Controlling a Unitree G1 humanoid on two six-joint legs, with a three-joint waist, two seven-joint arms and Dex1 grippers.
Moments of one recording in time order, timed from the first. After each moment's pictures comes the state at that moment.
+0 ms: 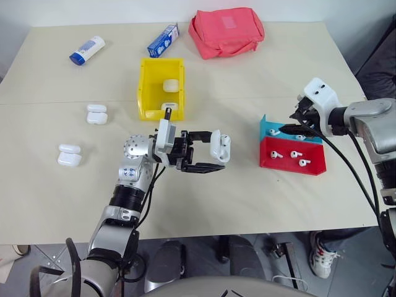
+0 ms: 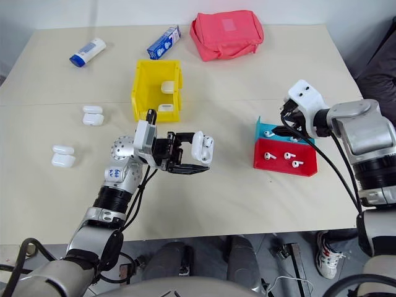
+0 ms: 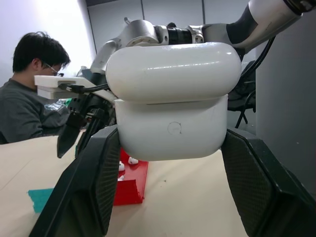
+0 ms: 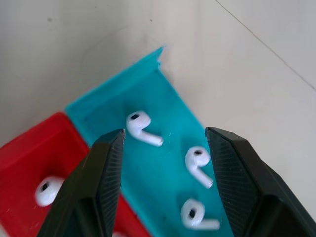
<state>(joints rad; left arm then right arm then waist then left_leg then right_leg) -0.62 0.18 -0.06 0.40 -0.46 -0.17 -1.45 -0.86 -0.89 0.29 0.35 0.17 0.70 0.95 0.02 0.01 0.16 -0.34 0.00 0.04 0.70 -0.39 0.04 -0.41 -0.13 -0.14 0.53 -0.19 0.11</state>
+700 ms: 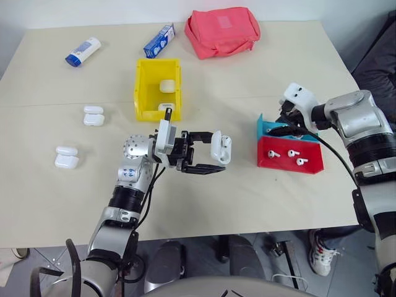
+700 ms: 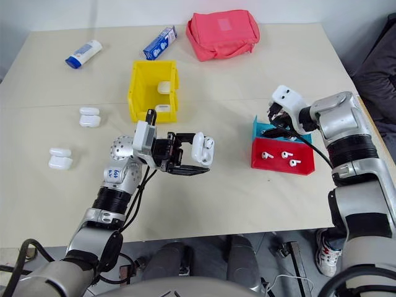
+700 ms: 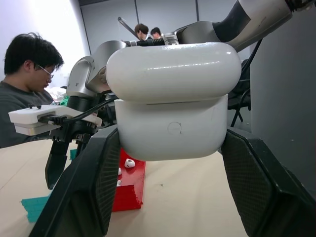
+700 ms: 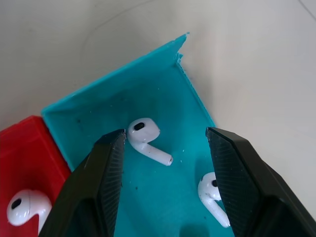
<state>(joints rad) -0.61 0.19 -0.07 0.36 -0.46 -0.16 -1.44 -1.02 -0.73 0.35 0.73 -0.04 0.49 1.14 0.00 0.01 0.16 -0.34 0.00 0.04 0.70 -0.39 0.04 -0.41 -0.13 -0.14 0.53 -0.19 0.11</state>
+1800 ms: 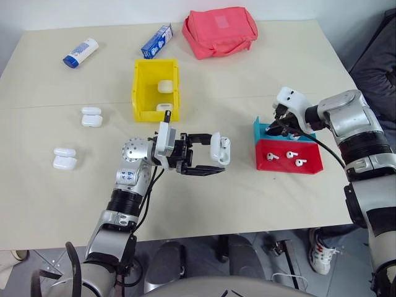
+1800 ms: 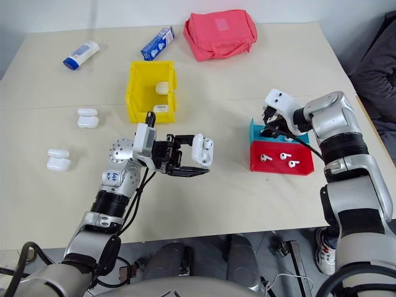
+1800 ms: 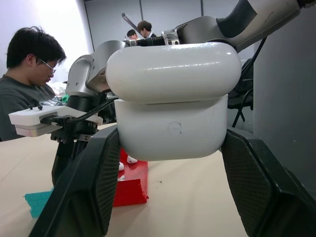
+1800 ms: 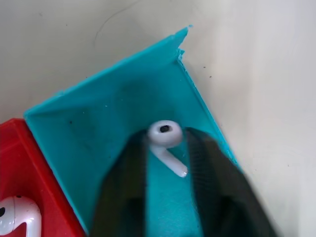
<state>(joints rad) -0.58 0.20 -0.08 0.33 -0.46 -0.15 -1.41 -1.05 -0.68 0.34 0.81 -0.11 0.42 1.19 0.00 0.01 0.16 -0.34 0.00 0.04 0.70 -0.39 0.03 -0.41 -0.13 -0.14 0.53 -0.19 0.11</state>
